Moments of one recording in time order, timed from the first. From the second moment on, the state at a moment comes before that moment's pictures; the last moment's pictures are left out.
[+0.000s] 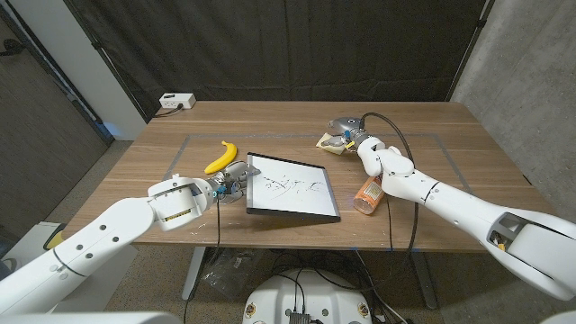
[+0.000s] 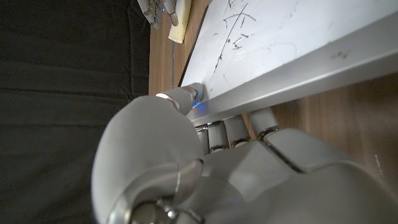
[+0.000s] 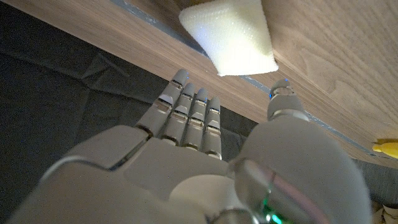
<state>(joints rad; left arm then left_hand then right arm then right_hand) 1.26 0.94 0.18 -2.31 -1.59 0.34 0.81 1.16 0.18 0.77 -0.07 0.24 0.60 0.18 0.22 0.20 0.70 0.10 0.21 0.20 0.75 0.05 0.20 0.19 0.85 0.08 0.25 0.17 -0.48 -0.59 -0.93 -1.46 -0.73 -0.34 -0.05 0.71 -0.02 0.29 -0.16 0.19 0.43 -0.02 0.21 0.19 0.49 -0.03 0.22 0.18 0.45 -0.05 0.19 0.17 0.54 -0.05 0.25 0.18</state>
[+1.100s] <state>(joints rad) 1.27 0.94 0.17 -2.31 -1.60 0.34 0.78 1.16 0.18 0.77 -0.07 0.24 0.60 0.17 0.21 0.20 0.70 0.10 0.21 0.20 0.76 0.05 0.19 0.18 0.85 0.08 0.24 0.17 -0.44 -0.55 -0.99 -1.35 -0.71 -0.39 -0.01 0.81 0.09 0.36 -0.13 0.18 0.64 -0.04 0.25 0.18 0.66 -0.05 0.24 0.17 0.65 -0.06 0.22 0.19 0.72 -0.07 0.31 0.19</state>
